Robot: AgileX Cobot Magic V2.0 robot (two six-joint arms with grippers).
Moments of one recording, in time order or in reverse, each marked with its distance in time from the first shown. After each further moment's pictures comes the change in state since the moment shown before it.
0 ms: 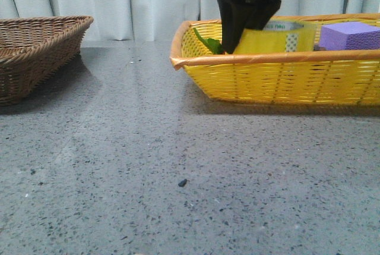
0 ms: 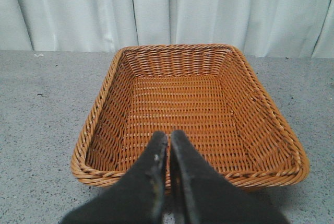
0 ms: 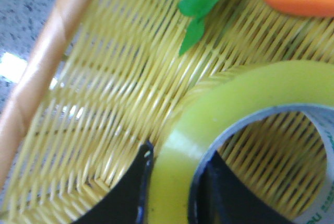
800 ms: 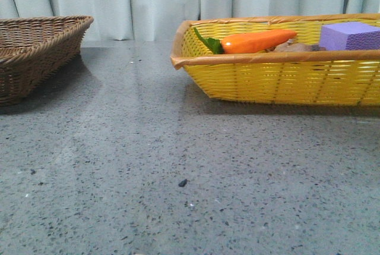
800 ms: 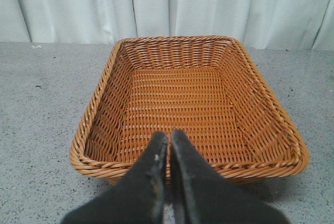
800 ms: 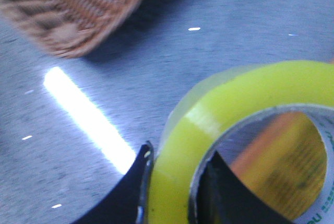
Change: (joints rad) left arm 0.000 0.000 0.000 0.000 0.027 0.000; right arm 0.314 0.002 -0.331 0.016 0.129 -0.003
